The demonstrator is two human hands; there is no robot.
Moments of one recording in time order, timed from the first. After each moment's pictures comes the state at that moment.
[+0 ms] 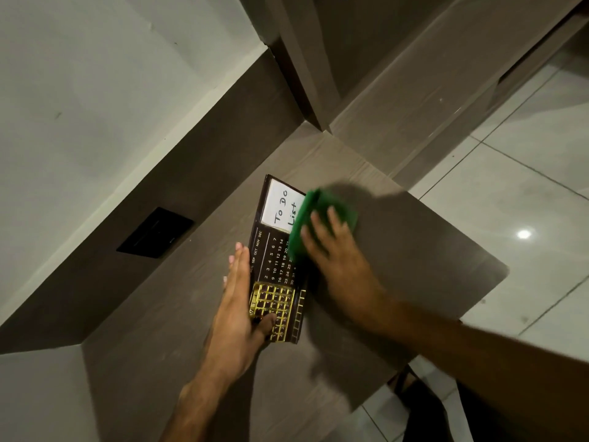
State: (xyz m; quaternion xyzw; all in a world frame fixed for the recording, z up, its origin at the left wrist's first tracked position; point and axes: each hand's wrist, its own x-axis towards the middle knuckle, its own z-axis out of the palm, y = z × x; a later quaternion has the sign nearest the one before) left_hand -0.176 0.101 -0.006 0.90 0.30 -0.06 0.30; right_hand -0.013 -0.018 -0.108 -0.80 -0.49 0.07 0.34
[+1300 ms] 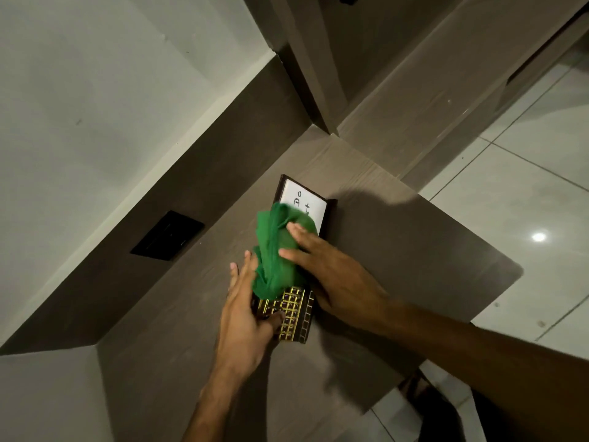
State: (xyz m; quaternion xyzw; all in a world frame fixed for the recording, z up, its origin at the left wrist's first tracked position) left_hand -0.173 0.099 -0.010 0.87 0.38 -0.01 0.31; right_hand -0.018 -0.016 -0.075 -0.66 -0.57 0.08 0.49
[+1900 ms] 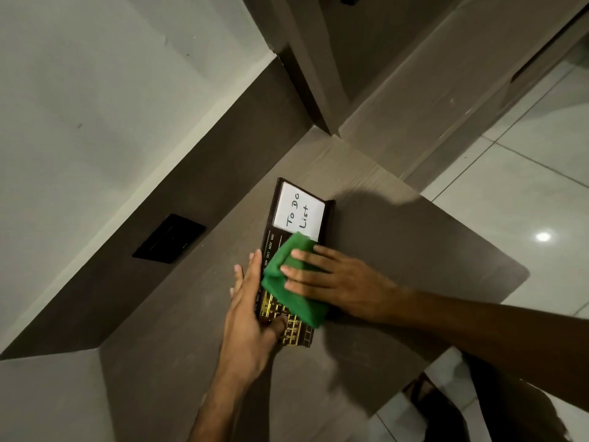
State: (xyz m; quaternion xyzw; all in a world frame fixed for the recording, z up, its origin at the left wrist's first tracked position) left_hand -0.174 0.099 -0.014 0.87 0.38 -0.03 0.32; right_hand 0.000 -0.013 -0.119 -0.61 -0.74 -0.08 0.27
